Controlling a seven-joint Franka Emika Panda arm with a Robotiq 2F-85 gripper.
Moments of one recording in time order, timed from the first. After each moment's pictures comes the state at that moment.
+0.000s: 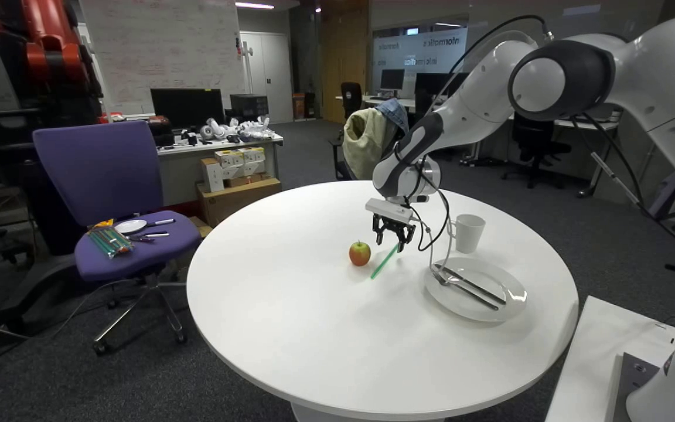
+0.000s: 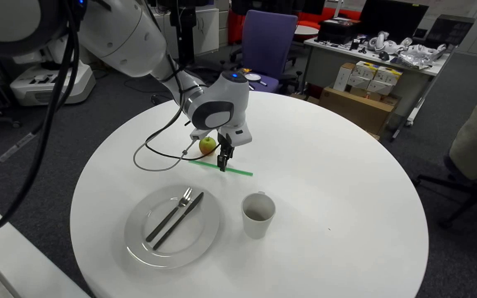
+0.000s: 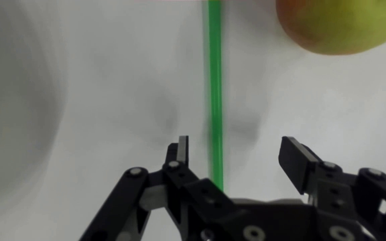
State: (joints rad) arm -0.12 0.79 -0.14 -1.68 0.33 2.50 0.89
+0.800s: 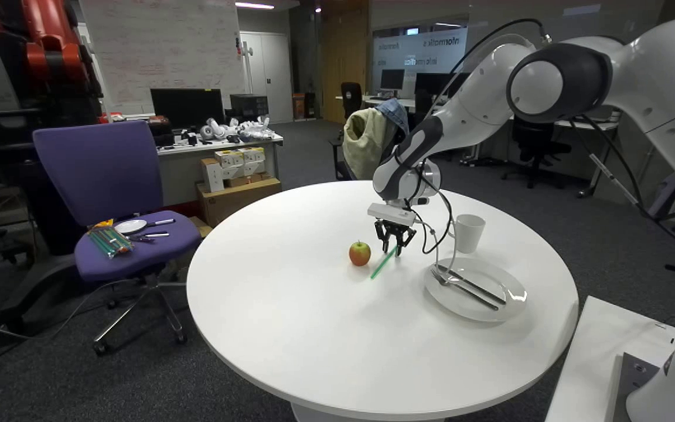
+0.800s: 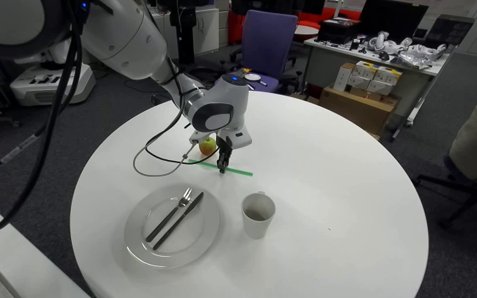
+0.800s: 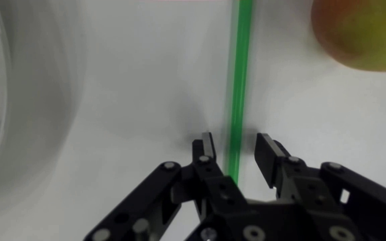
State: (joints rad) arm -0.12 0.80 -0.14 -1.68 0.31 2.47 0.85
